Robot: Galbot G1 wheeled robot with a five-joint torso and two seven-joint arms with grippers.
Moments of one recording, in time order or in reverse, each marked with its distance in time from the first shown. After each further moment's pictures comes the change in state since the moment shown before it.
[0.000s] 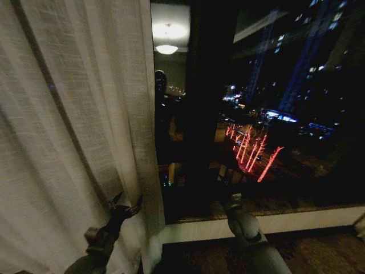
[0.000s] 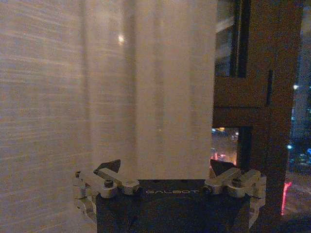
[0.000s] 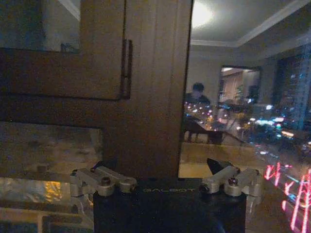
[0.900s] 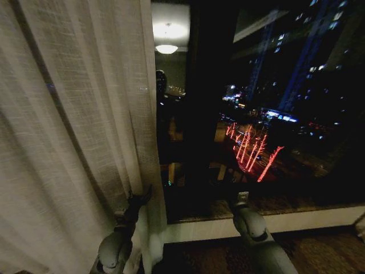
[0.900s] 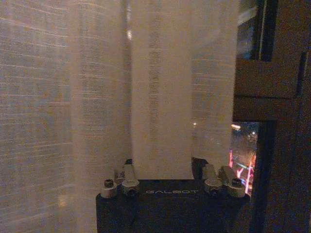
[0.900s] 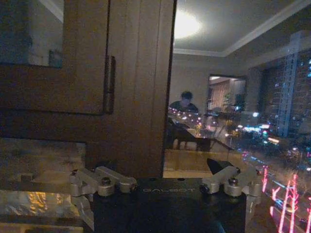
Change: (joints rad) left arm -0.180 -0.009 0.144 0.155 0.019 0.015 -0.180; right arm 0.007 0.007 0.022 0.020 -0.004 0.006 0.029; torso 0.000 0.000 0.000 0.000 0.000
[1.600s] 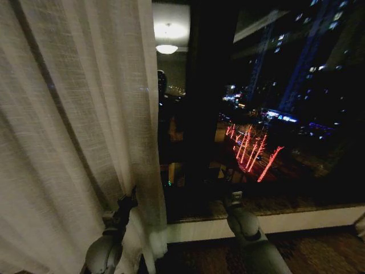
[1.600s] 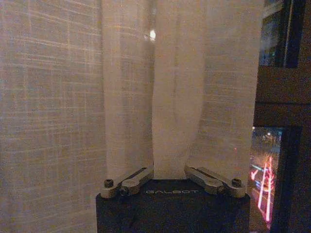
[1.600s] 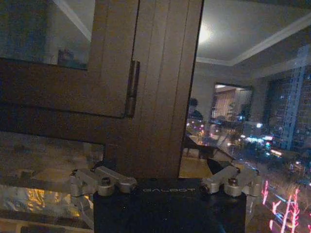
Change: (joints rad) left arm 0.051 0.022 -0.090 -0.062 -0.037 0.026 -0.003; right arm -0.006 0.024 -0.047 0.018 -0.099 0.009 0.001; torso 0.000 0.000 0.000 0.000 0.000
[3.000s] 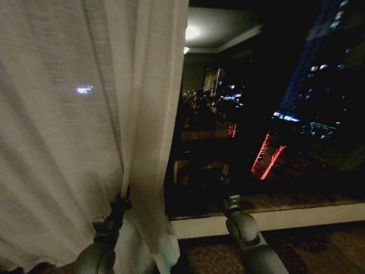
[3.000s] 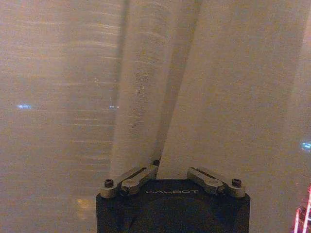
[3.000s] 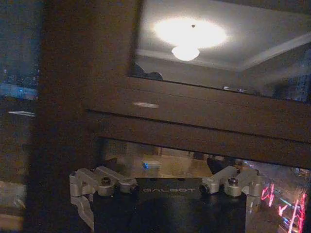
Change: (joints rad) left arm 0.077 -0.010 -0.056 -0.084 0.000 -0.003 -0.001; right arm -0.023 0.004 -0.024 0.014 -0.029 0.008 -0.005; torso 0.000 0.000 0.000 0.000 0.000
